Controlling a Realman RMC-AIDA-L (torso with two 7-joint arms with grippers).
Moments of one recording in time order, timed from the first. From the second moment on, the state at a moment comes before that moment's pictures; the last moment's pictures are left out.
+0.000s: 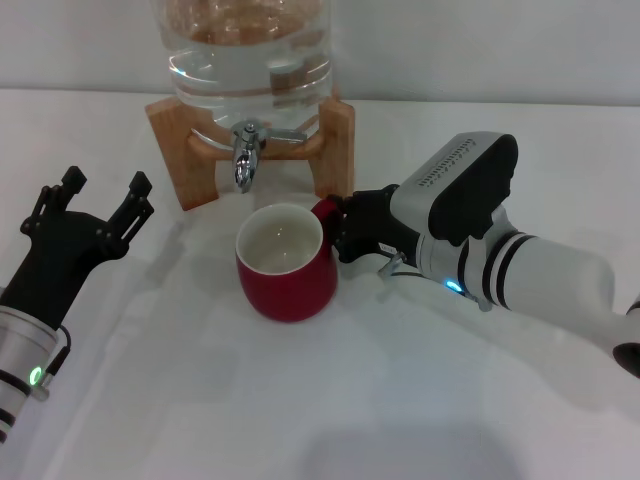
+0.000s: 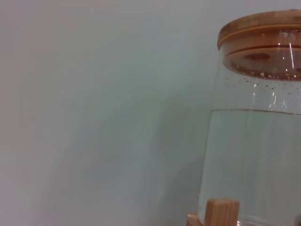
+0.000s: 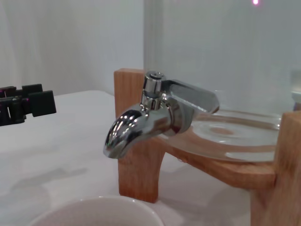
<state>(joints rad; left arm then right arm) -0.38 -2.09 2.84 0.09 -1.23 1.34 -0.39 0.86 2.03 0.43 0.56 -2.25 -0.41 0.20</state>
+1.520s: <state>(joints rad) -0.38 -2.09 2.84 0.09 -1.23 1.34 -0.39 0.88 2.03 0.42 0.55 -2.26 -0.39 0.19</state>
